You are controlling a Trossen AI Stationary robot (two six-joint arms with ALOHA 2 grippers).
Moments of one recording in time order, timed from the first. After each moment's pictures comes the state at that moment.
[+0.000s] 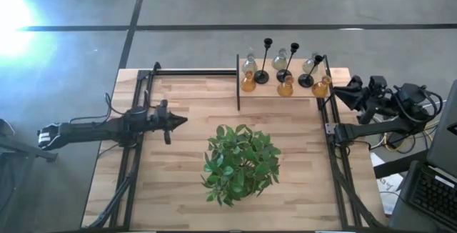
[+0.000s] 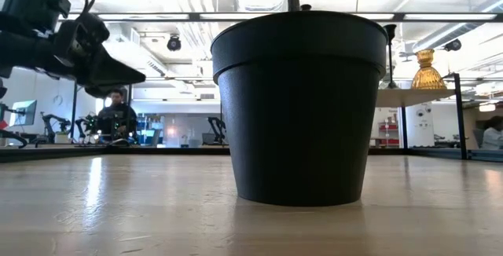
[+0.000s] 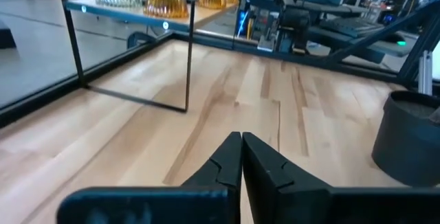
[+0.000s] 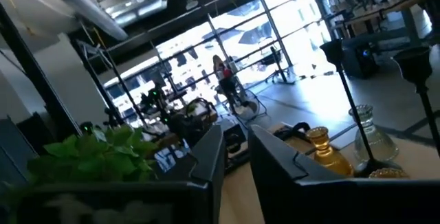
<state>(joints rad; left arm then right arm) 0.22 0.40 0.01 0.22 0.02 -0.14 0.13 0.15 0.80 -0.49 0.38 0.46</state>
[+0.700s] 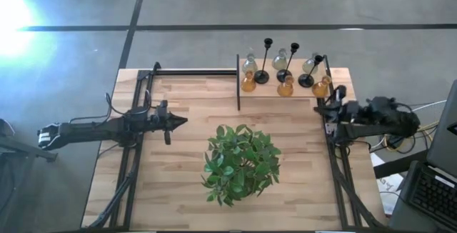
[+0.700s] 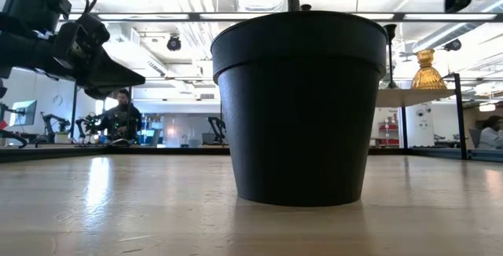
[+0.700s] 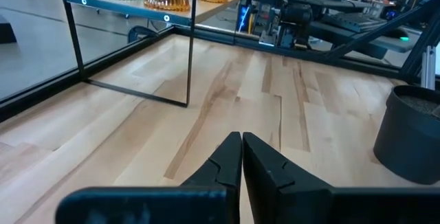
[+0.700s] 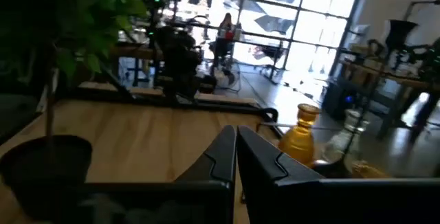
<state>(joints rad) 0.22 0.40 0.01 0.20 0.01 -0.14 0.13 0.00 0.53 -0.49 0.30 -0.11</state>
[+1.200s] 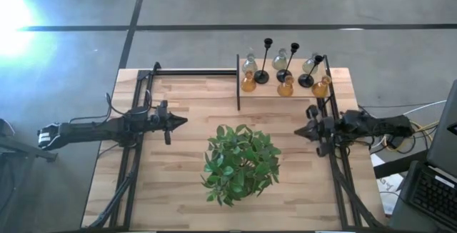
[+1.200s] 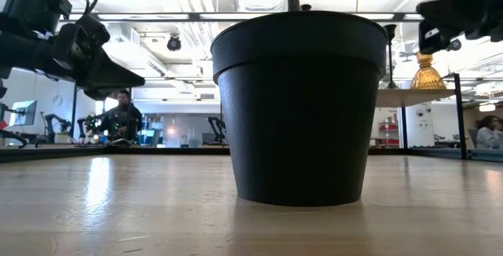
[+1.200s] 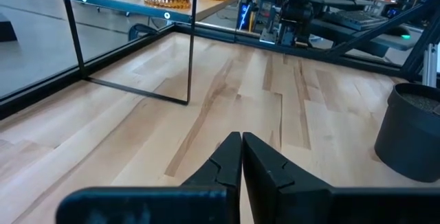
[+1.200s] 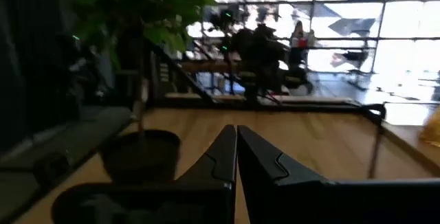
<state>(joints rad) 0.22 0.40 0.01 0.19 0.01 -0.14 0.13 0.00 0.12 -0.07 0.00 0.01</state>
